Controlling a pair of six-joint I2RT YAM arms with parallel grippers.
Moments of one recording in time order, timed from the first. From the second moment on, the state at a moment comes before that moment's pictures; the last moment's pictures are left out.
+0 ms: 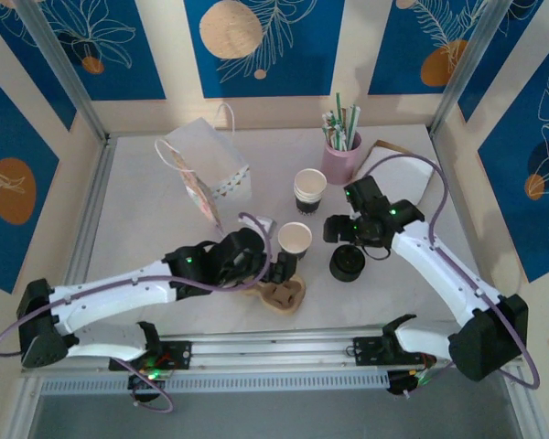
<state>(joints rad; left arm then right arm) -1.17 1.24 1.01 -0.47 -0.23 -0.64 0.42 1.18 1.01 -0.99 0.02 0.49</state>
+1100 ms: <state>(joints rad) -1.22 1.31 1.04 -0.47 -0.22 -0.63 0.39 1.34 0.92 -1.00 0.02 0.54</state>
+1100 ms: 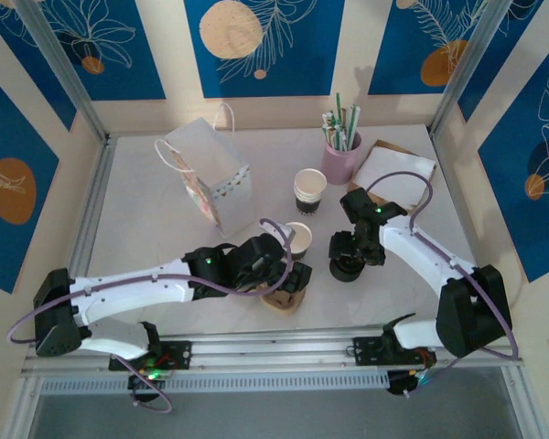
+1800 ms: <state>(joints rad) -1.22 1.31 1.04 -0.47 -0.22 -0.63 0.39 1.37 0.90 -0.95 0.01 0.54</state>
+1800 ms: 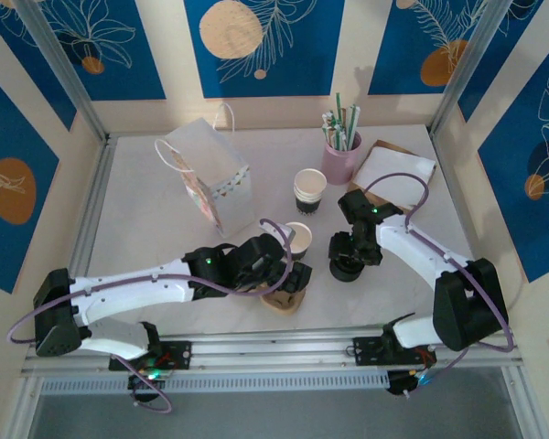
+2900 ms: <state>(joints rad) -1.22 1.33 1.04 -0.45 -0.21 -0.66 0.38 1.30 0.89 -0.97 0.01 0.55</state>
